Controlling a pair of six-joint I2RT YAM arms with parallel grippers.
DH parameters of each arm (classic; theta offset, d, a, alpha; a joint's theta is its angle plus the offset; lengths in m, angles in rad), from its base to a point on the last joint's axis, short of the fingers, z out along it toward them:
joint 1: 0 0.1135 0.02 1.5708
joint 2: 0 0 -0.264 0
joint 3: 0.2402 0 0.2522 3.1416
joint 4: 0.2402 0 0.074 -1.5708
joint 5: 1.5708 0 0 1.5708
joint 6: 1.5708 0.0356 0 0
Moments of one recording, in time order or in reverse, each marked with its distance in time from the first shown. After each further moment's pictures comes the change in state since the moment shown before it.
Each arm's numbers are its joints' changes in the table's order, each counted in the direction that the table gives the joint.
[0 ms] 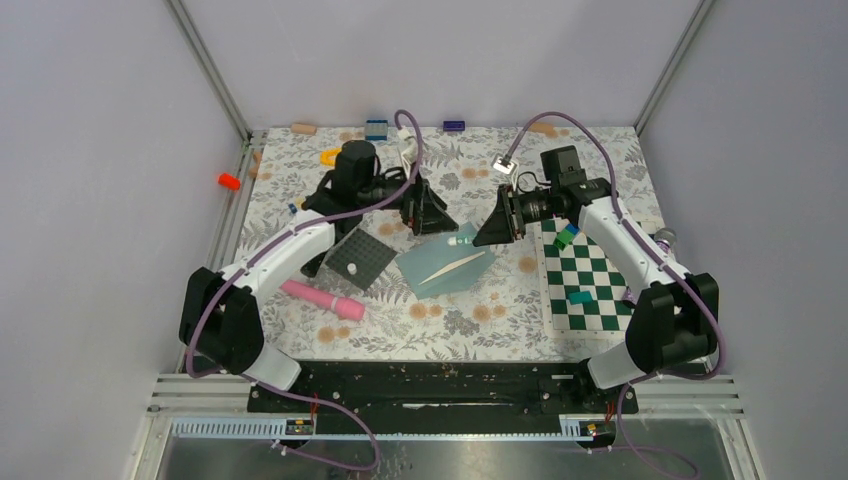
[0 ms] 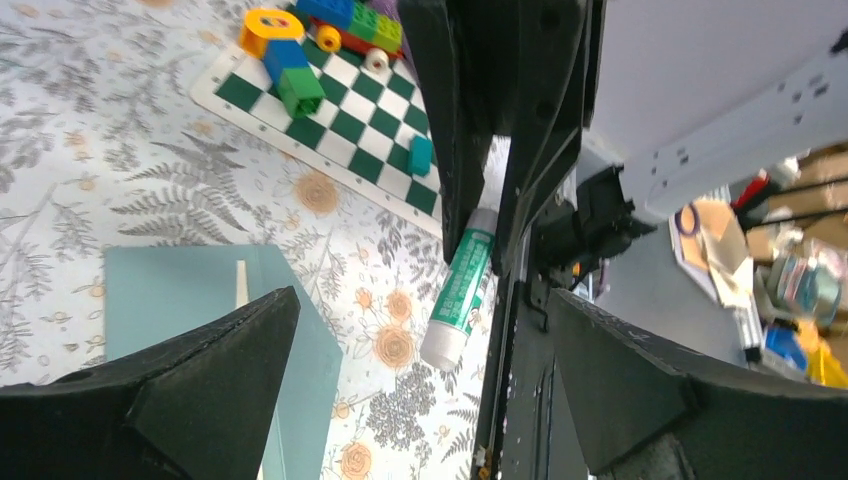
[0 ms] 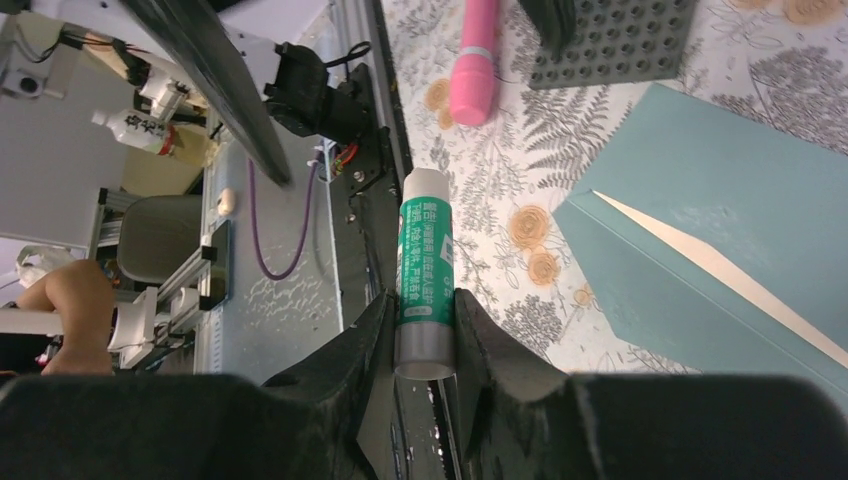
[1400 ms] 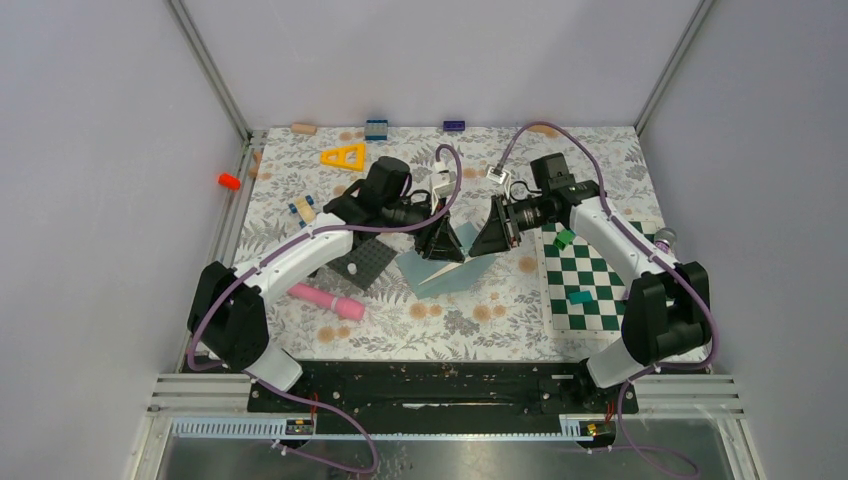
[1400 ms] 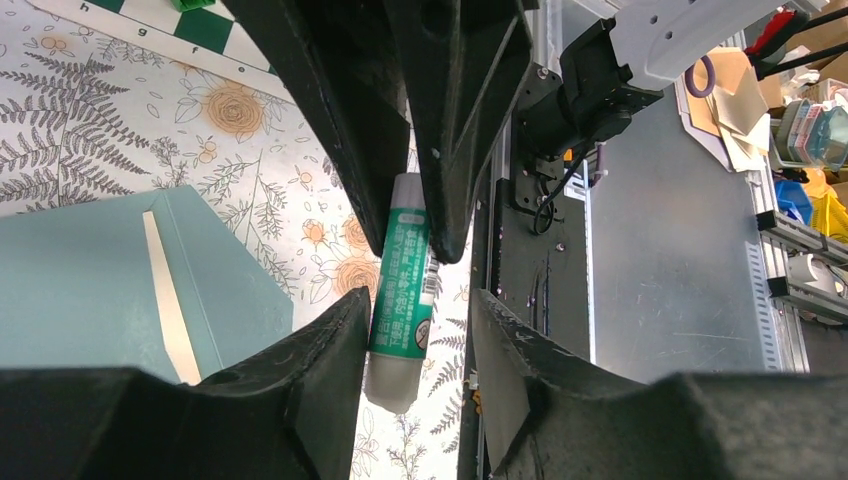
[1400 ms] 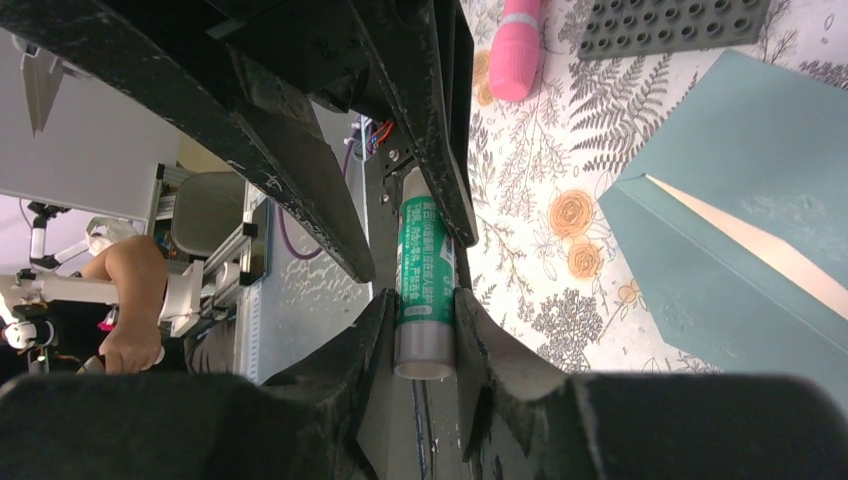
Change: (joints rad) left arm -0.160 -0.033 0.041 0.325 0.002 0.321; right arm 0.027 -0.034 -0.035 0.016 -0.089 -0.028
